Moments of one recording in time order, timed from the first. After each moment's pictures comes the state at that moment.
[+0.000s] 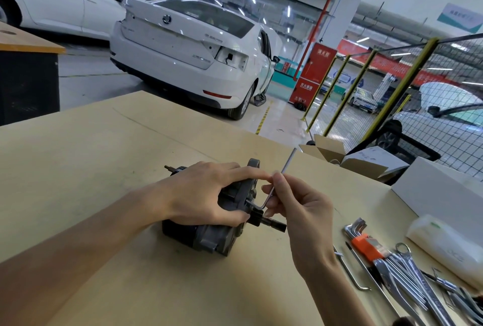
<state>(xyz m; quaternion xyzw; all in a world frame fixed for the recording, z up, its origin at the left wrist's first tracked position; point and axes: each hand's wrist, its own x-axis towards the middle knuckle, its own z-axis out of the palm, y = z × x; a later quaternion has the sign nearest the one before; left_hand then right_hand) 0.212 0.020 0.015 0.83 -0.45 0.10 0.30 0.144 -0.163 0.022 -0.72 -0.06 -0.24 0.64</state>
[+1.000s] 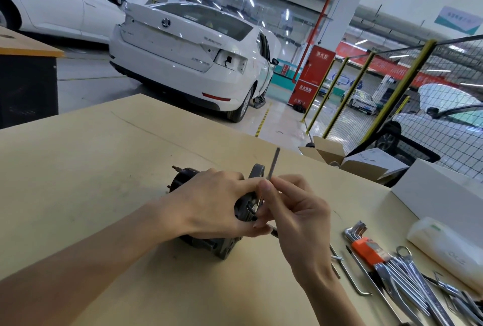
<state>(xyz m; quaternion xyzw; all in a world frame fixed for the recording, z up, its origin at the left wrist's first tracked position) 0.201 -0.001 0.014 0.87 -0.40 0.14 0.24 0.137 -0.154 0.025 -0.75 -0.11 -0.27 0.59</state>
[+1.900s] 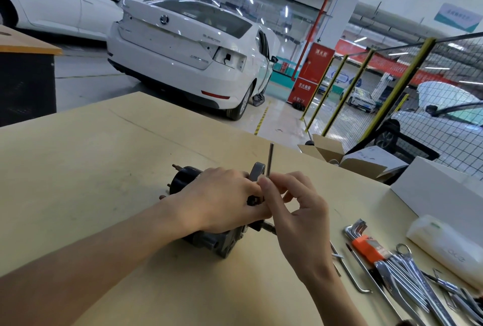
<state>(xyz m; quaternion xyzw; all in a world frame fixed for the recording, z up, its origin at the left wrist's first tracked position) 0.210 -0.019 0.013 0.90 -0.38 0.13 0.18 0.139 -0.158 0.024 -0.82 -0.15 -0.36 0.43</state>
